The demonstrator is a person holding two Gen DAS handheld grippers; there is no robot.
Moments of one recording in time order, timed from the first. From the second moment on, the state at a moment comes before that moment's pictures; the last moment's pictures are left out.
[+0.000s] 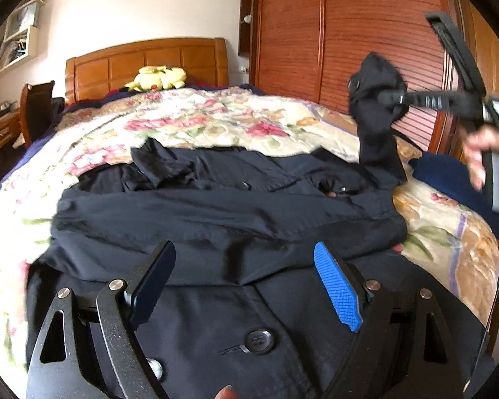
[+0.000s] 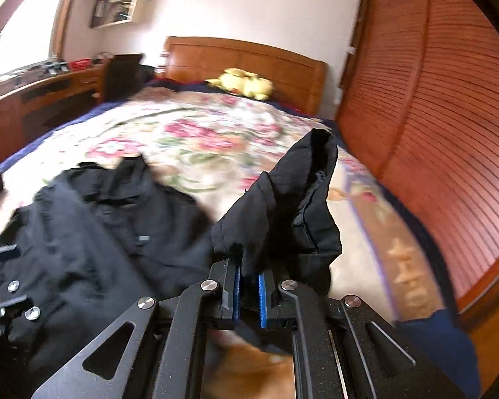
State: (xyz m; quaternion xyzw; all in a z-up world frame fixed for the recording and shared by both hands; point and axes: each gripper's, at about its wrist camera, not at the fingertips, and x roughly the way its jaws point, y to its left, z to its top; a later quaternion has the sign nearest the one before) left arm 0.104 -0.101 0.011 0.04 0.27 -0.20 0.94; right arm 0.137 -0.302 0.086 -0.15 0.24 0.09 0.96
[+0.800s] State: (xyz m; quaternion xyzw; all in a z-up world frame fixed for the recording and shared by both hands) left arm 0.059 -0.002 0.043 0.04 0.24 -0.13 0.96; right arm 0.088 -0.240 0.122 -0.14 0.14 0.15 0.97
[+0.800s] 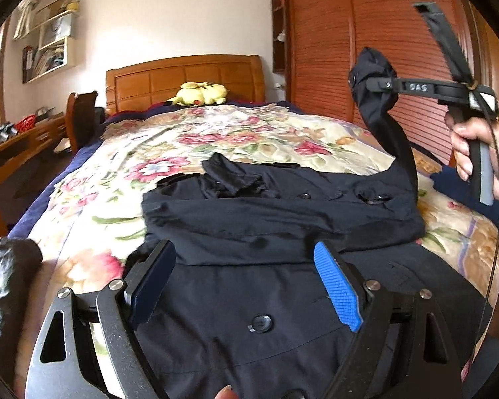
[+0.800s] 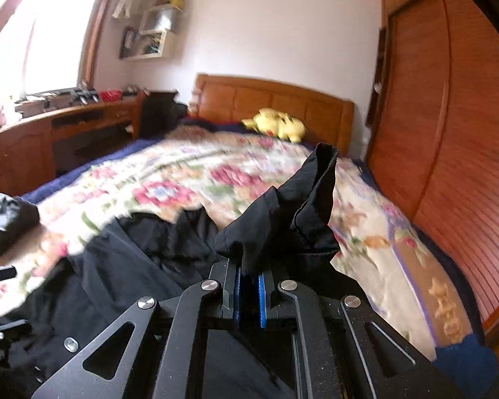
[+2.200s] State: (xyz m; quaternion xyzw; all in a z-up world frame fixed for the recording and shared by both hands) left arm 0.063 0.079 0.037 -0.02 0.24 -0.07 0.97; right arm 0.072 -0.148 0.061 -0.15 0.32 0.31 0.88
